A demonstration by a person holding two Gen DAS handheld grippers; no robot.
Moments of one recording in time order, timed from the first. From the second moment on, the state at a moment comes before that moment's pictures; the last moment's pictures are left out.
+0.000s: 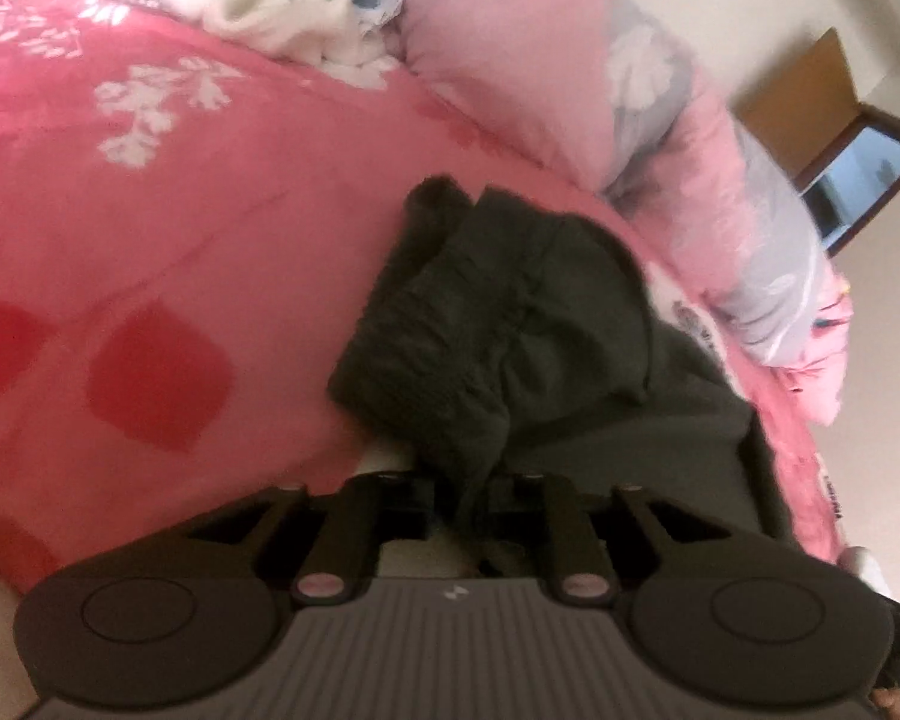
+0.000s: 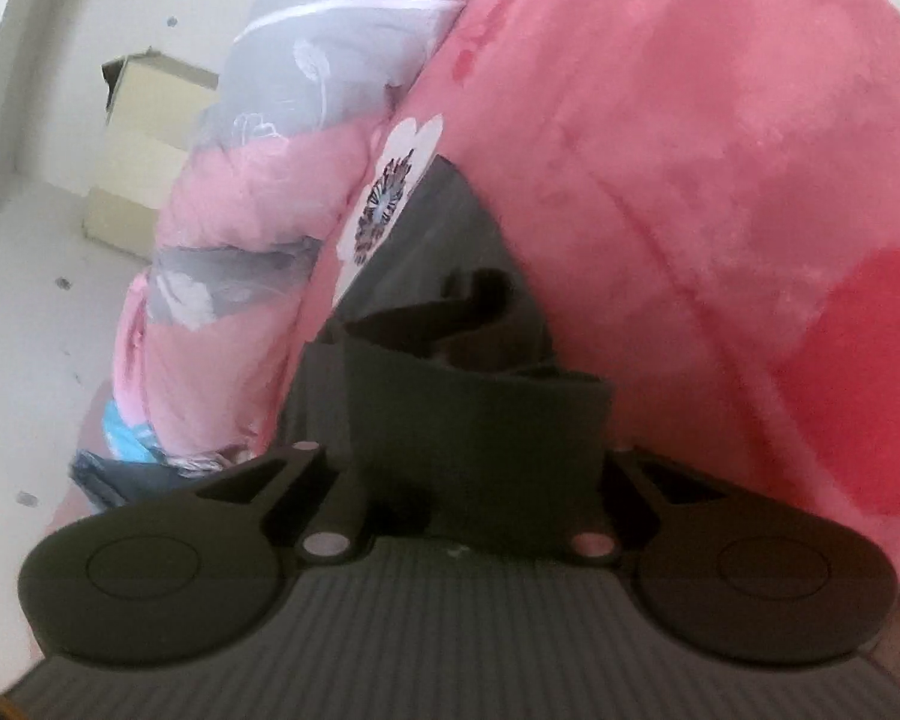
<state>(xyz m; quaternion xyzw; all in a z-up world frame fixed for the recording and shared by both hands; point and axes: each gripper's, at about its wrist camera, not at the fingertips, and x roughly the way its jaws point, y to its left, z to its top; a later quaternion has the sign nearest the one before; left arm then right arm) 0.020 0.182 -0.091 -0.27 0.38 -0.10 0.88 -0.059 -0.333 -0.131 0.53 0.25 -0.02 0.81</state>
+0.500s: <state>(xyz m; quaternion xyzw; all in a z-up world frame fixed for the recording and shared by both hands) 0.013 0.221 -0.080 -0.23 0.29 -0.12 0.92 -0.112 -0.317 0.000 0.30 0.19 -0.13 0.93</state>
